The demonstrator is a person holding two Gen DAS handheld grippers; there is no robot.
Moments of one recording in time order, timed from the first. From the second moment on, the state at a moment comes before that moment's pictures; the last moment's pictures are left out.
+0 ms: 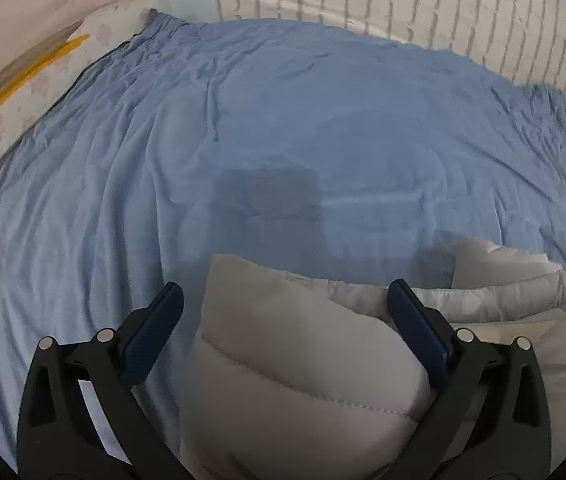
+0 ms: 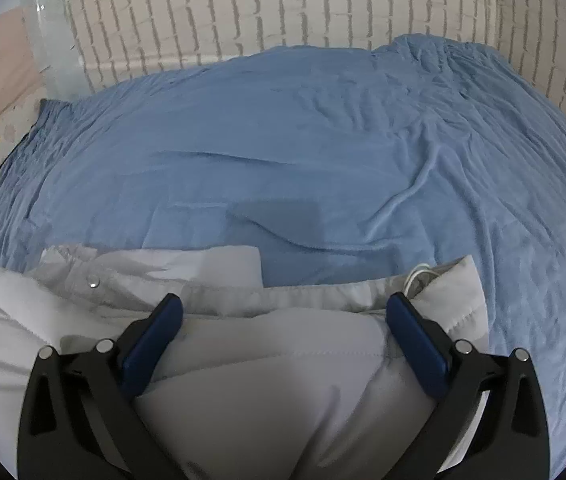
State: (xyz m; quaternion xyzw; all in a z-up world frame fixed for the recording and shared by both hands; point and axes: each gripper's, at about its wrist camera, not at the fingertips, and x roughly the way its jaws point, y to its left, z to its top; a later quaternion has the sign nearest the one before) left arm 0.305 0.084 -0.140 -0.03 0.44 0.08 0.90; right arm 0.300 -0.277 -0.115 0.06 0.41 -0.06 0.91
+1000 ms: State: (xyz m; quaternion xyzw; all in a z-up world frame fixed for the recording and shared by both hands) left arm 0.065 0.031 -0.038 -0.02 0.32 -0.04 0.95; right arm 0.051 -0.266 -0.021 0.07 0.32 -0.02 0.95
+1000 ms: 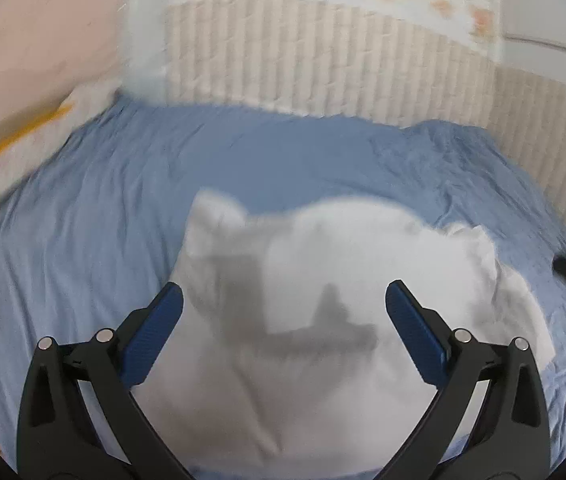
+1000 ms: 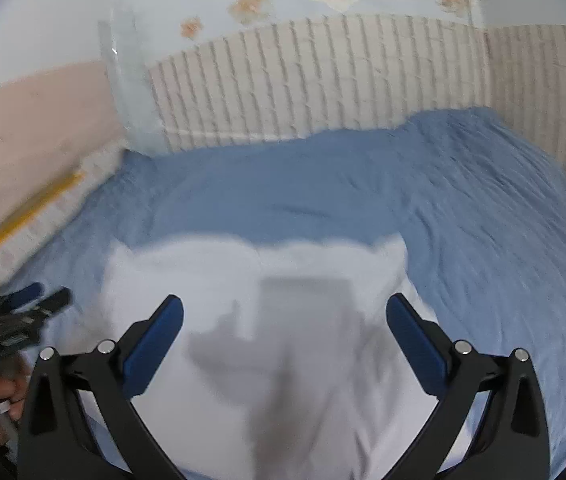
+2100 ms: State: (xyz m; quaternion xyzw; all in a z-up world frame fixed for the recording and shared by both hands) left arm 0.164 0.006 -0.120 -0.02 0.40 -0.01 0.92; right arm 0.136 -0.241 -0.105 0.02 0.42 0.01 0.91
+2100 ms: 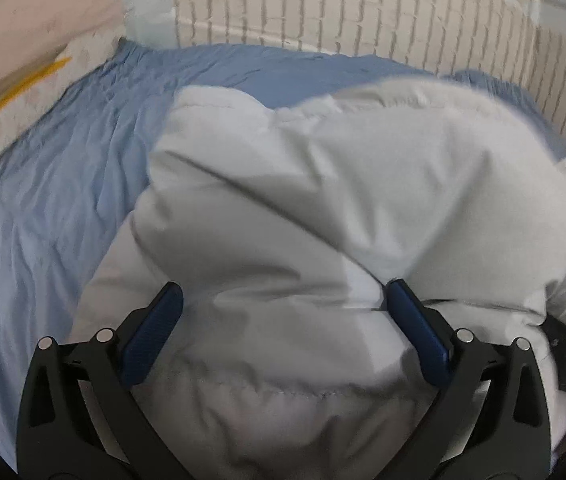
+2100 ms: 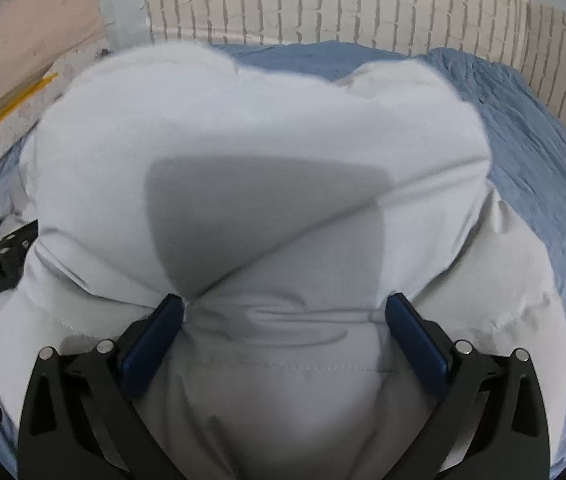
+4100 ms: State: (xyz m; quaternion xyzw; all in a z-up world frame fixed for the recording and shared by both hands) left arm 0.148 0.069 -0.160 -0.14 0.42 -0.08 0.89; right arm 0.078 -0.361 -0.044 0.20 0.33 0.00 0.92
